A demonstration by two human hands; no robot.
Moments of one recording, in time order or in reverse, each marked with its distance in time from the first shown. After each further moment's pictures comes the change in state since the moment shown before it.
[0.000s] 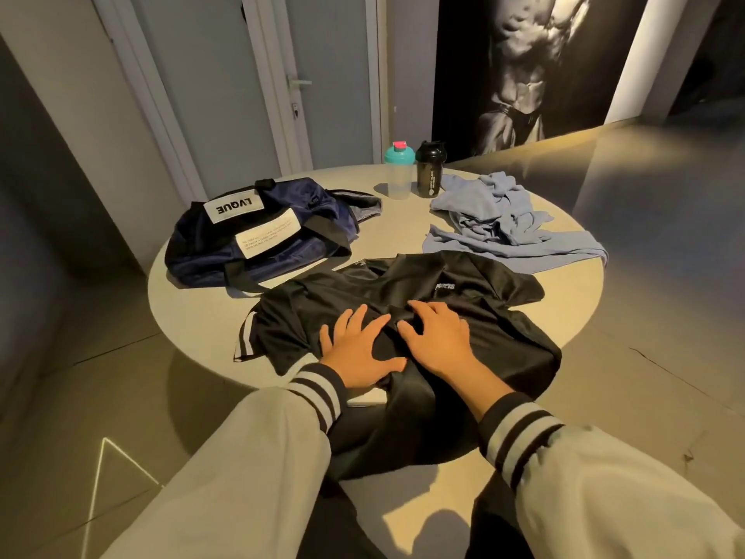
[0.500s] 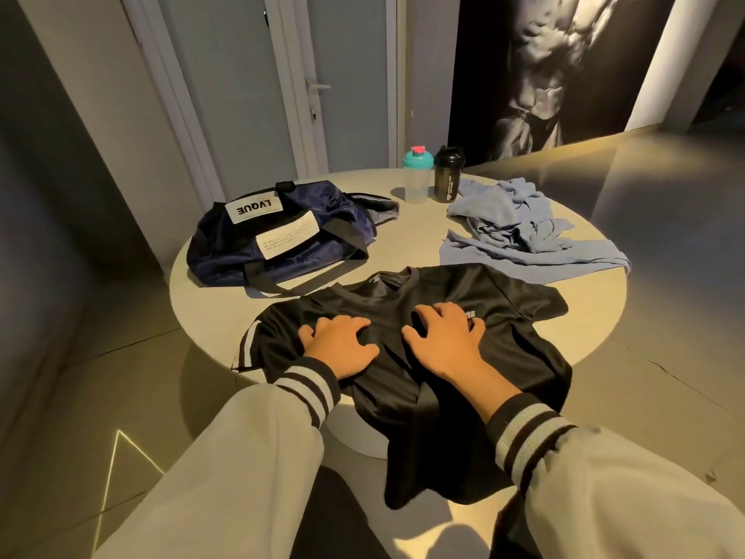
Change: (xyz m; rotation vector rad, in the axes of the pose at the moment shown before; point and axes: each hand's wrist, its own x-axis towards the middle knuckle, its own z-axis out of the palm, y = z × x) left_hand -0.008 -0.027 -0.032 0.017 0.106 -0.202; right_hand 0.002 -0.020 0.002 -0.111 -0.069 0.007
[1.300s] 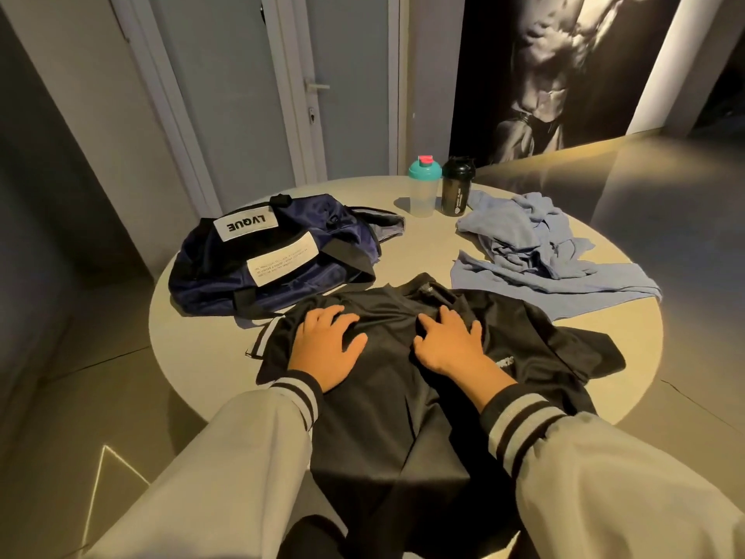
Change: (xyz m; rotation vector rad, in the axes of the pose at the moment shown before) left_hand 0.101 -0.053 0.011 -0.067 0.351 0.204; right_hand 0.102 -0.005 0.003 -0.222 -0.242 0.022
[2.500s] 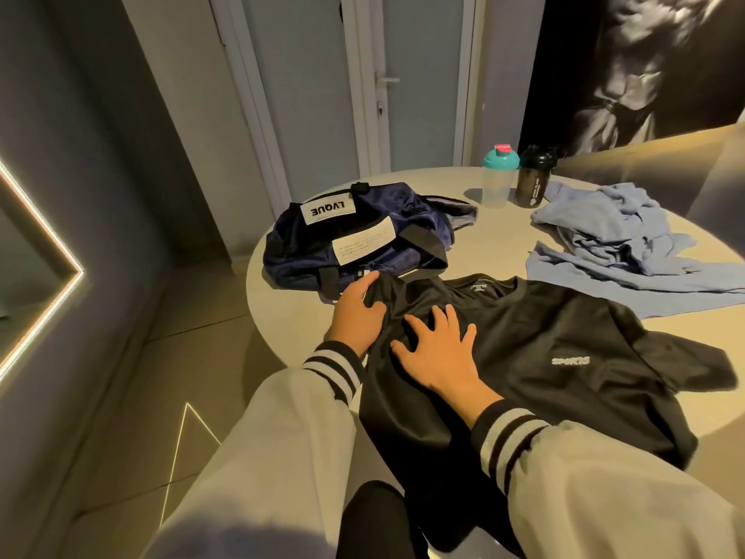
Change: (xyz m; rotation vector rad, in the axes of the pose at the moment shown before) left_hand -0.034 -0.017 -0.072 -0.676 0.123 -0.355; right_hand -0.041 -0.113 0.058 0.156 0.158 -0.220
